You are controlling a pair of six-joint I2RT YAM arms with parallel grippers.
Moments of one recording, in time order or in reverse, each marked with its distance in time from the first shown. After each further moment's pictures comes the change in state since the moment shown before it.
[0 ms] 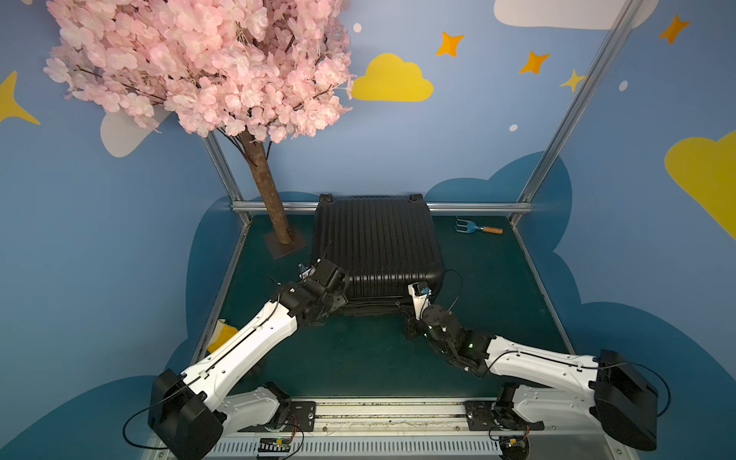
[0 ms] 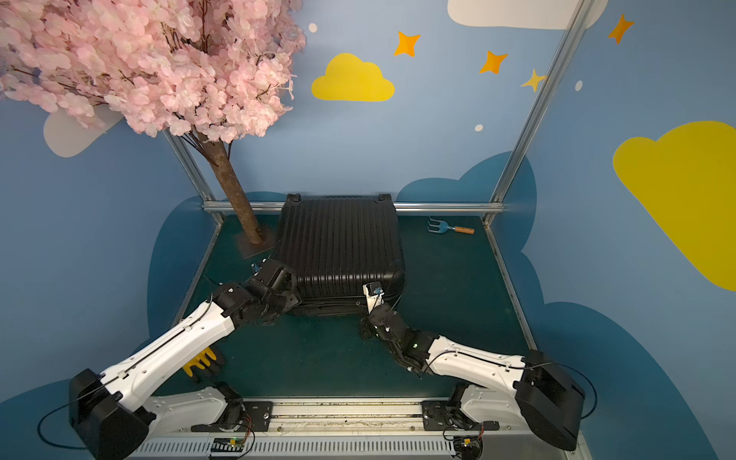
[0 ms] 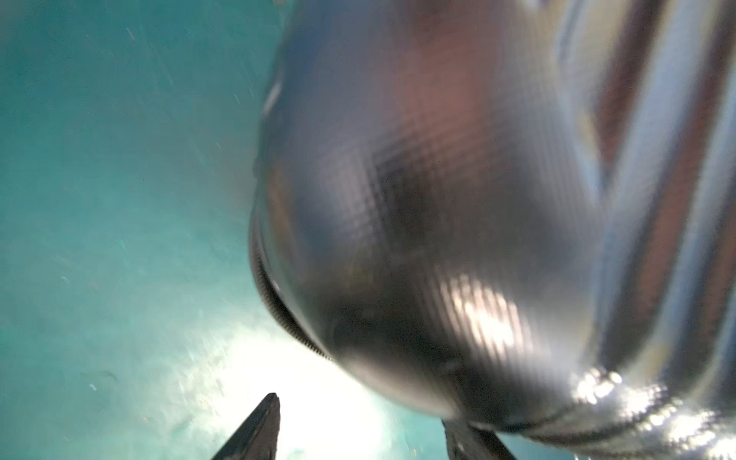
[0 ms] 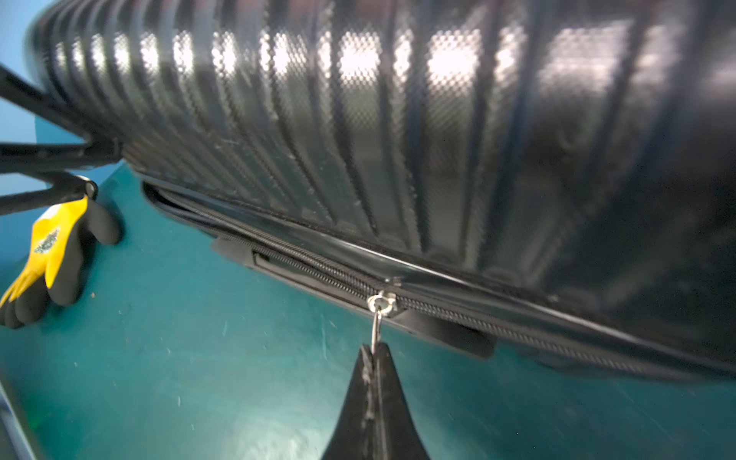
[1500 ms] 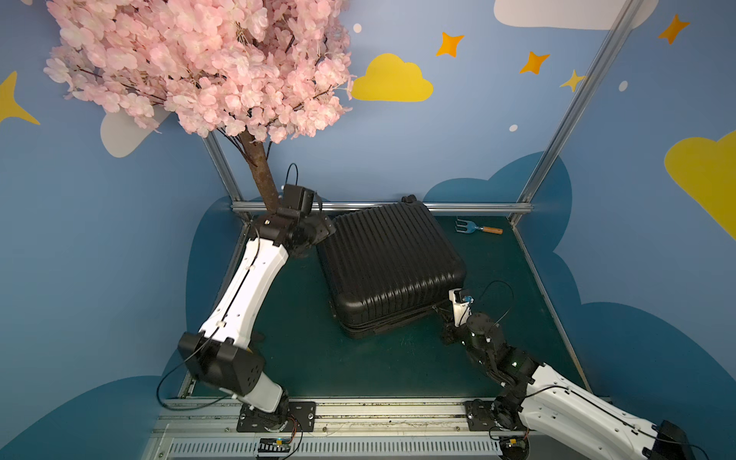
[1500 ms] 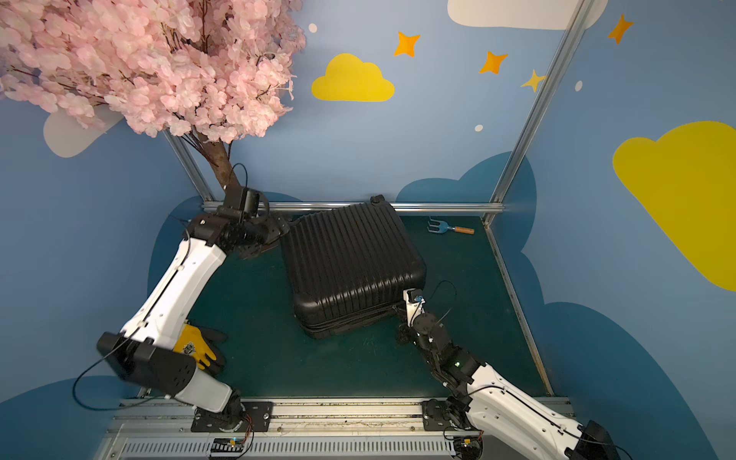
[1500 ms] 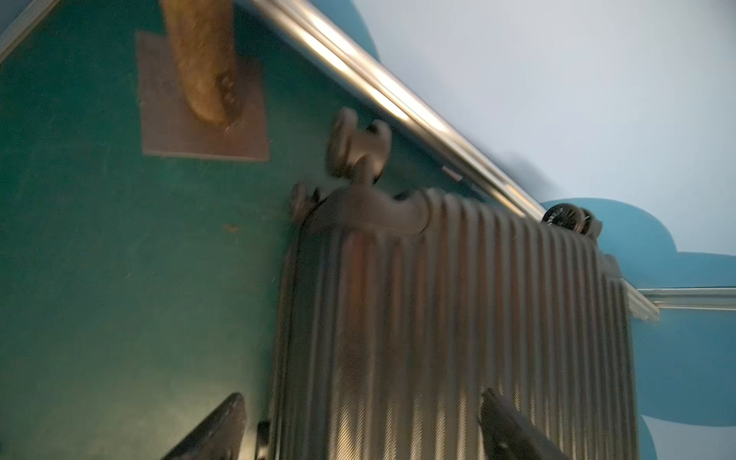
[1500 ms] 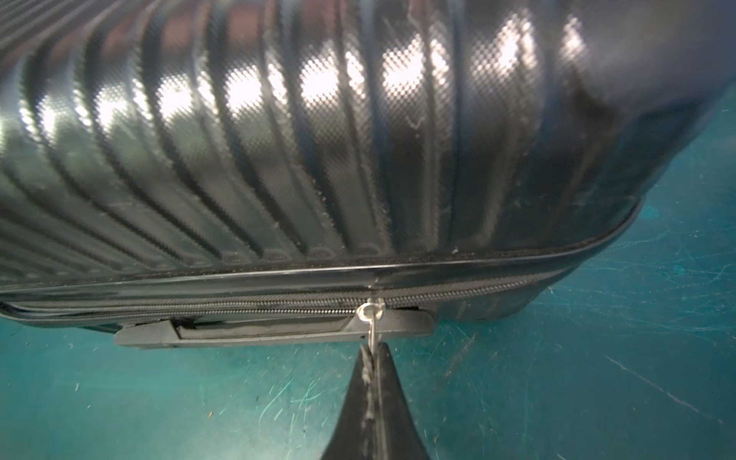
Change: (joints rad) left arm 0.346 0.262 0.575 -0.127 0.171 0.266; right arm -0.231 -0.516 -0.220 -0.259 -0.036 -0.127
